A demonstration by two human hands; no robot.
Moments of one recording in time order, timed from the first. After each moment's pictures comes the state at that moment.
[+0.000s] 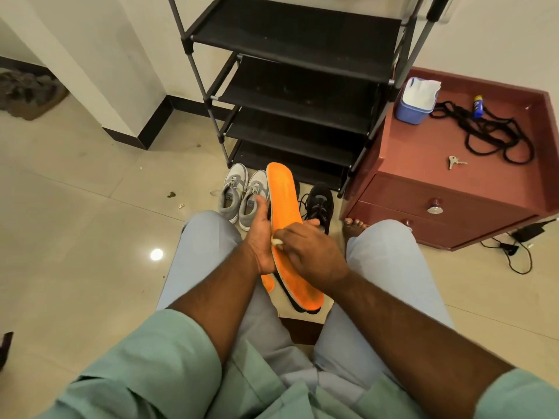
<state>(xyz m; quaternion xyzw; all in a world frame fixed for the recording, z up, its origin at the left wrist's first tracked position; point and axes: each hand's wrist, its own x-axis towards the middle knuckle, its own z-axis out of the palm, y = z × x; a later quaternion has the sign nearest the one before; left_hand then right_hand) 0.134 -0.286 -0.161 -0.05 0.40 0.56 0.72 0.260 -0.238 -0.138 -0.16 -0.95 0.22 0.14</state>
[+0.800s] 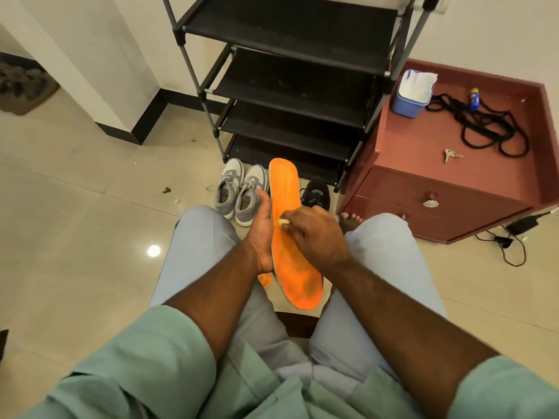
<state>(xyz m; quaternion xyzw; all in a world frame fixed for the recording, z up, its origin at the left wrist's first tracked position) 0.145 -0.282 -0.166 -0.04 0.41 0.59 0.70 0.259 -0.219 -0.145 -0.23 -0.94 0.22 0.15</state>
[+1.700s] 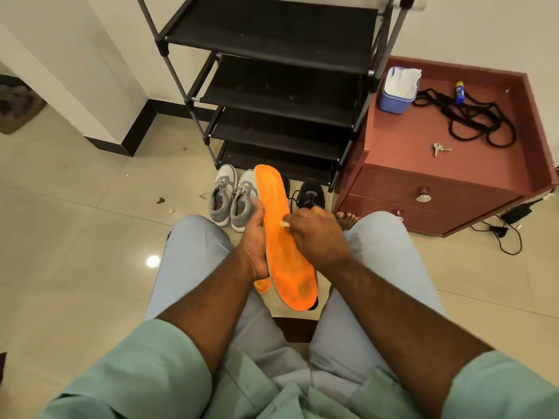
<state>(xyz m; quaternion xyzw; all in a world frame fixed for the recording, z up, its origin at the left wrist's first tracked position) 0.147 -0.282 -0.162 -0.06 0.43 0.58 0.69 0.264 -0.209 -0.148 -0.27 -0.95 0.15 0.10</state>
